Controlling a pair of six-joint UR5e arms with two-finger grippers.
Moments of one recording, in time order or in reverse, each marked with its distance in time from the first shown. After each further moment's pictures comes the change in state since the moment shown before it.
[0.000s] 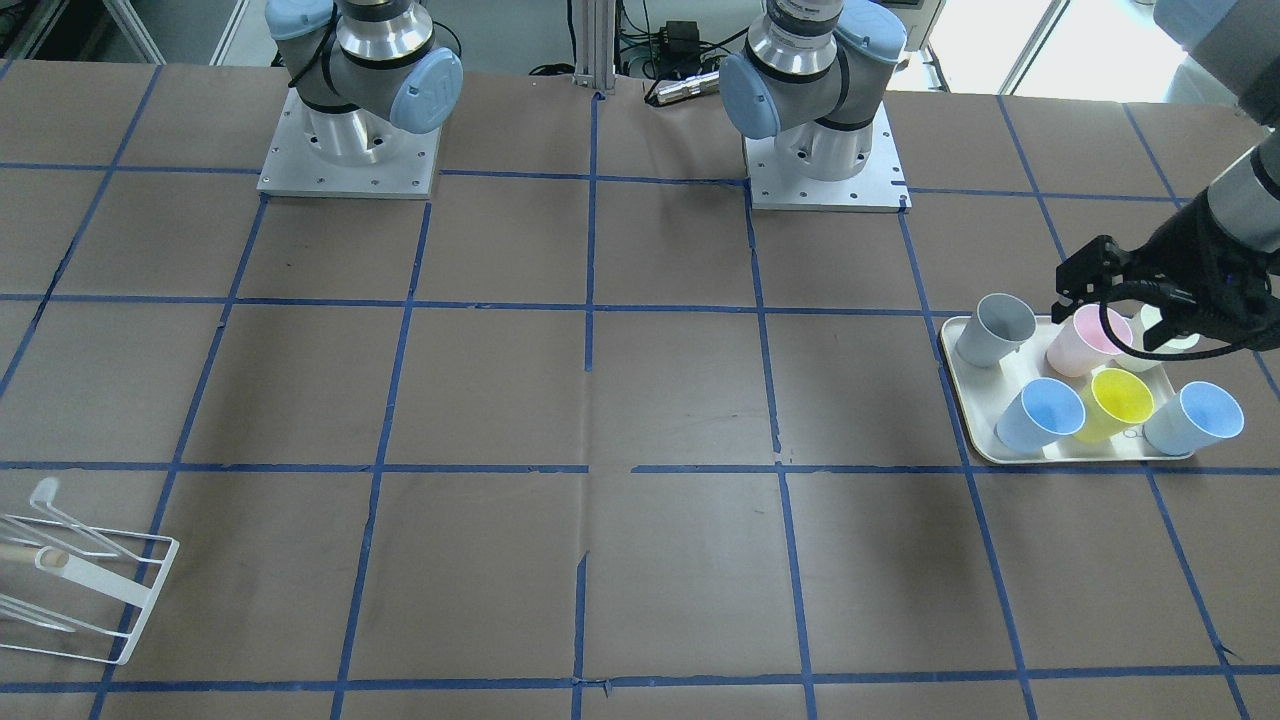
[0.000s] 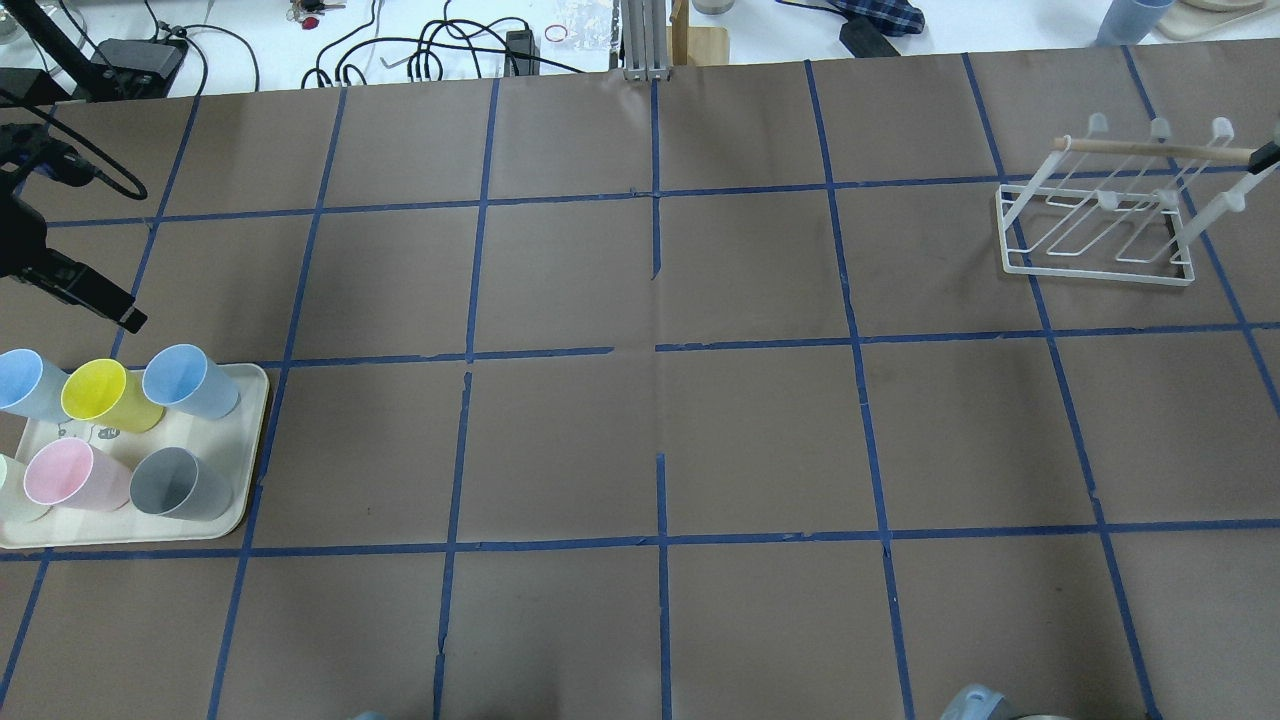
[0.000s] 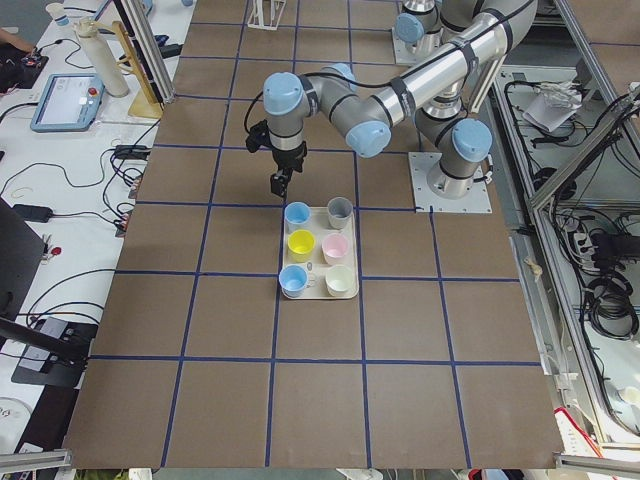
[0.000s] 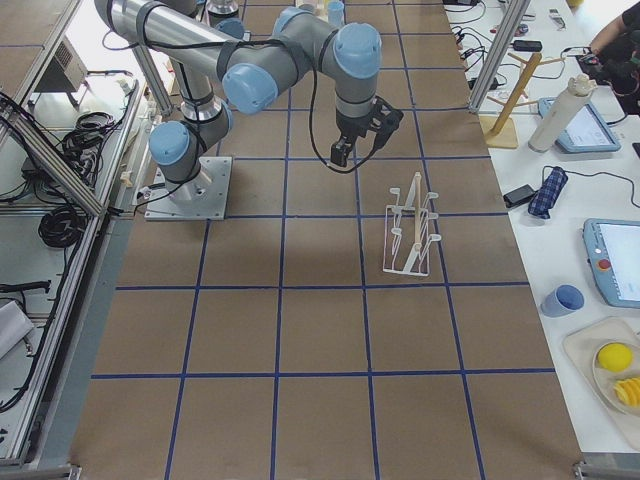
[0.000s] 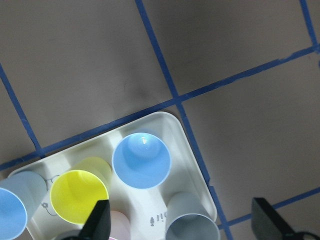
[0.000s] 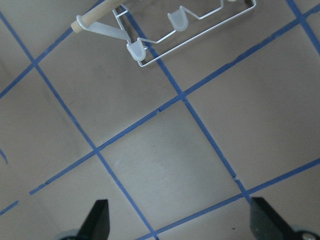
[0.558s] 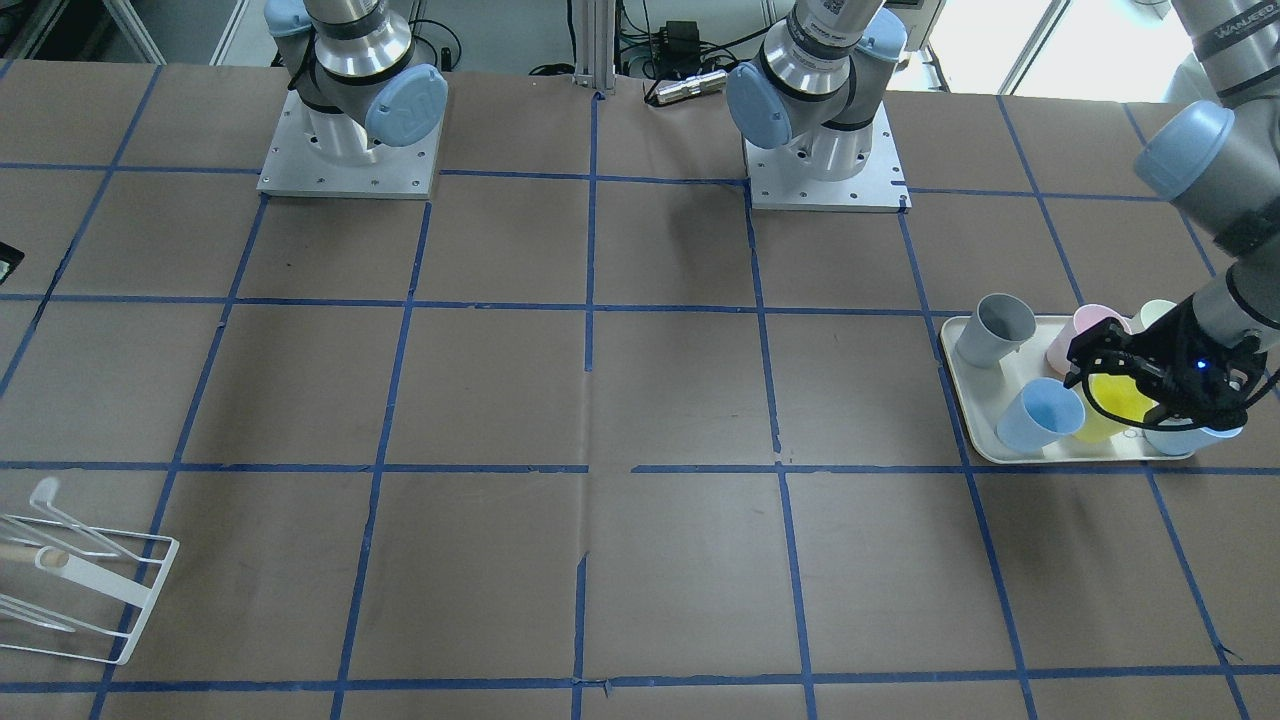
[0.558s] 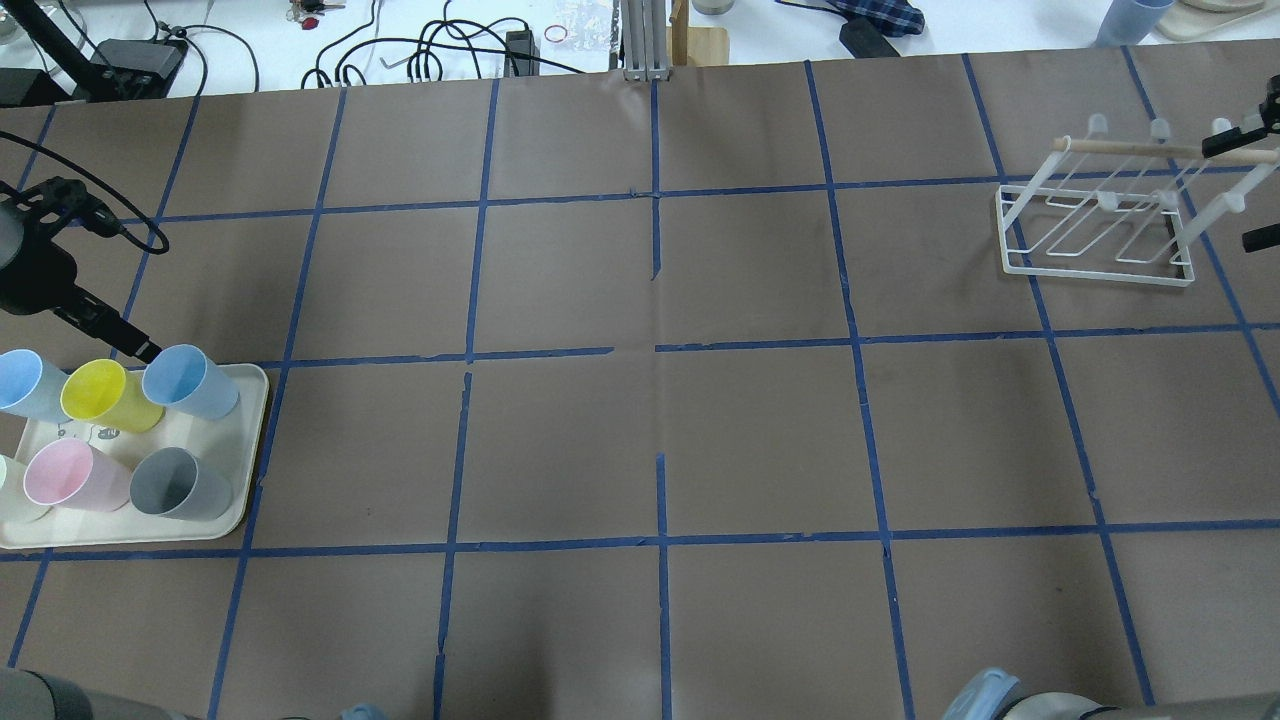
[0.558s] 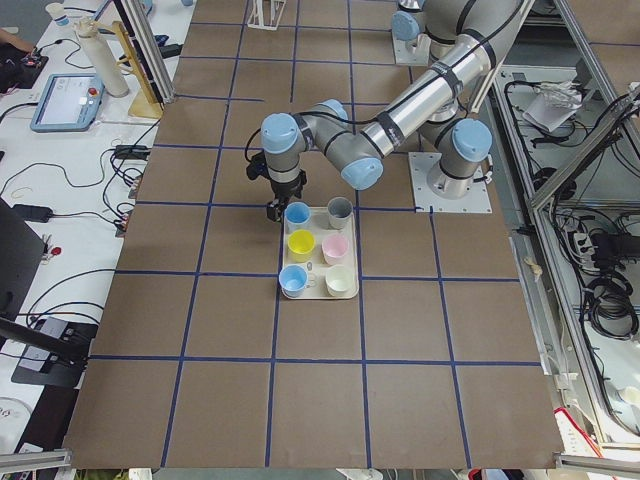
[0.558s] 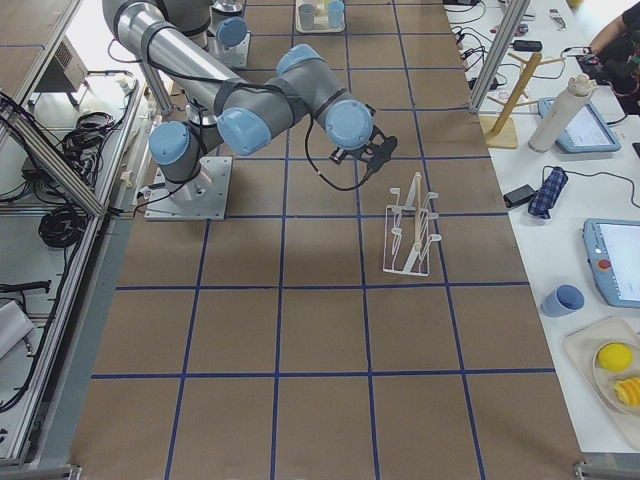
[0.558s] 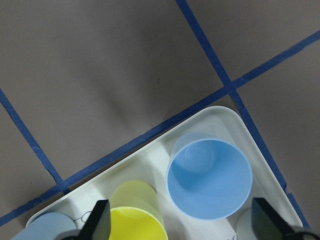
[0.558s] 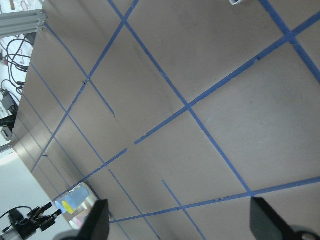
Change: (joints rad) left arm 0.027 -0.111 -0.025 0.087 0.000 0.126; right arm -0.070 0.077 0.007 0.283 0.343 -0.162
